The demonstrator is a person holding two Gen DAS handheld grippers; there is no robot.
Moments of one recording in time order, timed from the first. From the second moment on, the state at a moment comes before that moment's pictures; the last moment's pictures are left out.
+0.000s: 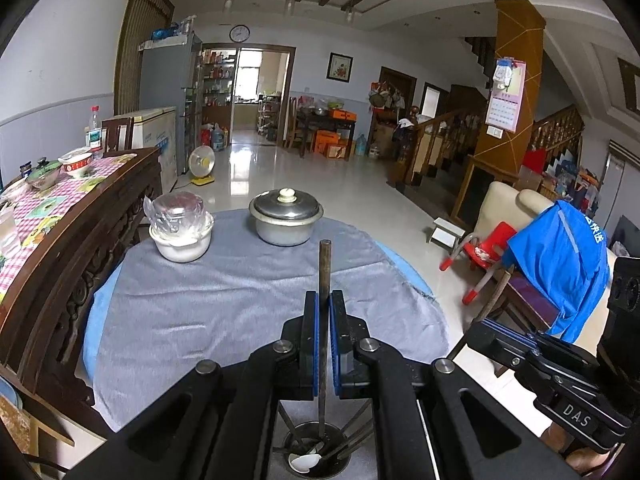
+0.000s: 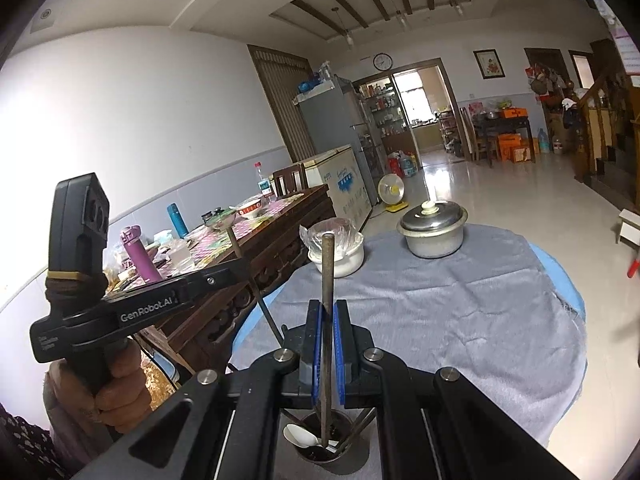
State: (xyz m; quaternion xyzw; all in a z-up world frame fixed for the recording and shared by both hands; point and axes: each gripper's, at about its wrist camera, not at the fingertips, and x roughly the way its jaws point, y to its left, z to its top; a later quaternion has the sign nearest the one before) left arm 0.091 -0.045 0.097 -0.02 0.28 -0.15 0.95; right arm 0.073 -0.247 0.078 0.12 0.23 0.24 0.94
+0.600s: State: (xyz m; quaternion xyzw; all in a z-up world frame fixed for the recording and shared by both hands) left arm 0.092 -0.047 0.081 -0.02 0.31 -0.15 0.94; right arm 0.080 -0.236 0.052 0.12 0.27 0.24 0.93
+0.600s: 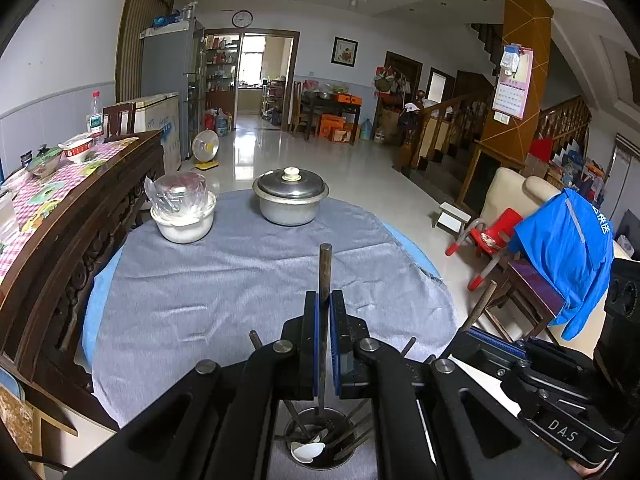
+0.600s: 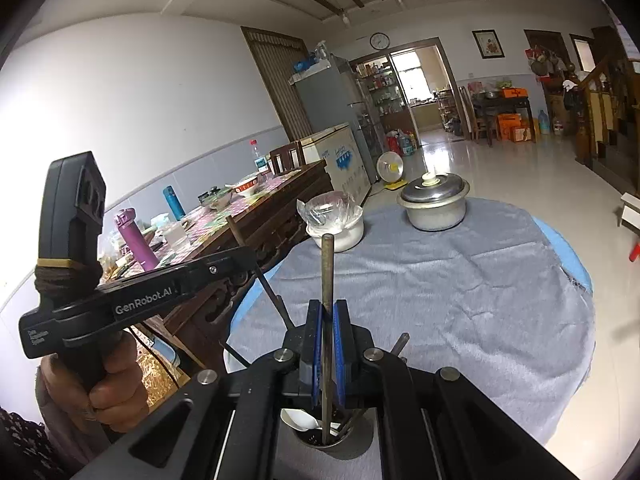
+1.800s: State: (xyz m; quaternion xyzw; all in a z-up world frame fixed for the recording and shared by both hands) left arm 0.094 -0.036 0.066 -0.04 0.33 -0.15 0.93; right arm 0.086 -0.224 0.033 0.12 0.30 0.23 0.92
